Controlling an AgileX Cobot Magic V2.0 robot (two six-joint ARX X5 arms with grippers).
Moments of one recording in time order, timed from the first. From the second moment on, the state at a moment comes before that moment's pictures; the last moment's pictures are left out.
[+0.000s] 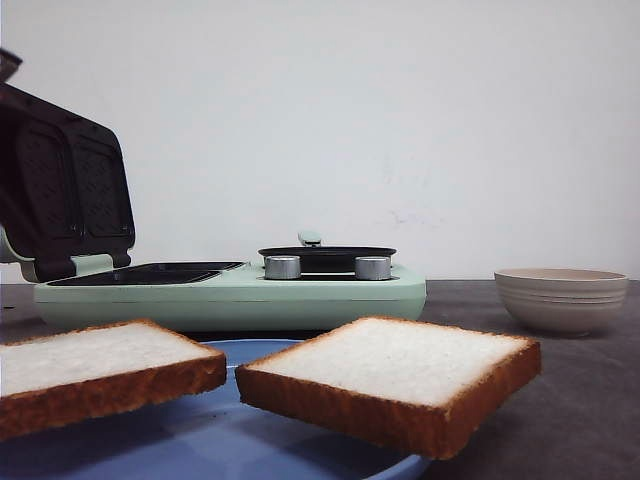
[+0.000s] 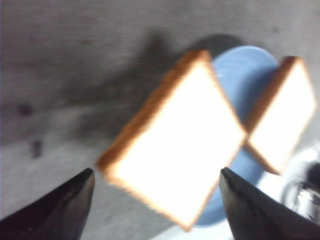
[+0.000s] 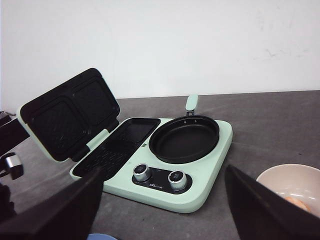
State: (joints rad) left arm -0.08 1.30 0.78 -0.88 0.71 -0.08; right arm 0.19 0.35 0.60 -0.33 -0.39 0.29
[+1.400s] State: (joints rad) left arm -0.13 1.50 0.78 -0.82 0.79 -0.05; right arm 0.20 0.35 0.60 -0.37 -0.28 0.18
